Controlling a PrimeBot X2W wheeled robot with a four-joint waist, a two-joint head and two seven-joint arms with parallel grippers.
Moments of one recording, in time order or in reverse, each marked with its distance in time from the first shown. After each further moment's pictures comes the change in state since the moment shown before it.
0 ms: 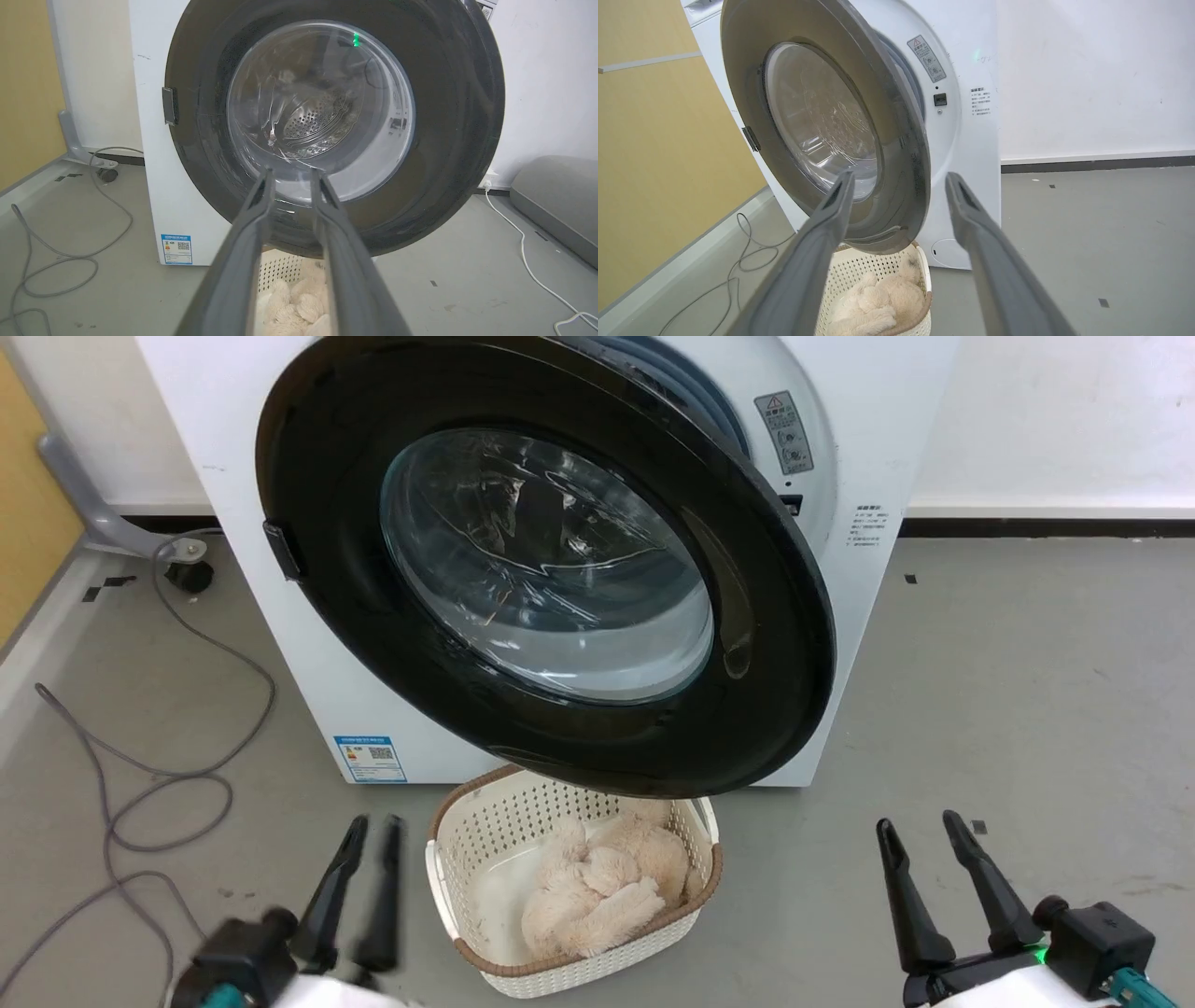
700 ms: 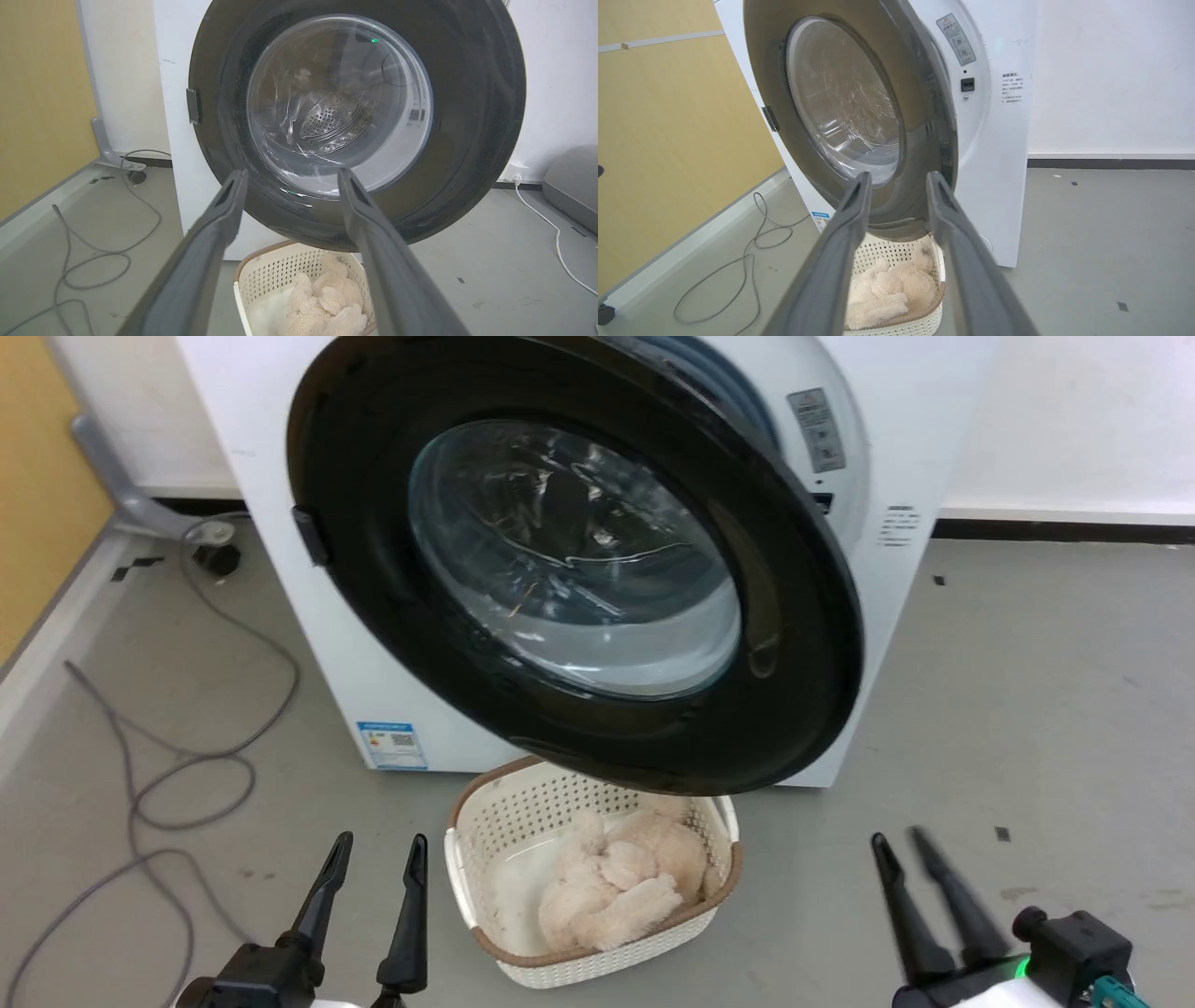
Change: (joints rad) left arm 0.067 -0.155 0.136 -0.015 0.230 -0.100 0.000; right arm 0.012 -0.017 0.039 0.001 -0.008 0.000 0.000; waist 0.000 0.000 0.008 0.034
